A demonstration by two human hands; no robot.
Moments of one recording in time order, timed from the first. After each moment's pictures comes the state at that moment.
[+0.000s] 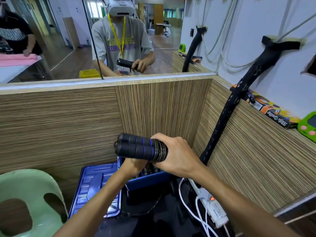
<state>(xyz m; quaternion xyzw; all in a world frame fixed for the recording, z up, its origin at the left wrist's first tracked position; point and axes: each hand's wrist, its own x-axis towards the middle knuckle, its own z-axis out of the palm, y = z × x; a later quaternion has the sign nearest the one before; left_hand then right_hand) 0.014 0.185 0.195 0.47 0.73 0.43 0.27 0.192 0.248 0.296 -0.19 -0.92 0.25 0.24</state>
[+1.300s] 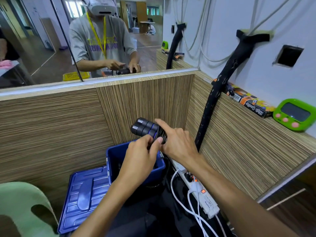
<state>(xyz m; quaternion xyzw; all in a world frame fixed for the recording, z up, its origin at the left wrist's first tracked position) 0.110 0.175 0.293 0.53 0.73 0.42 0.08 0.205 0.288 0.284 -0.38 -0.90 0.10 0.19</state>
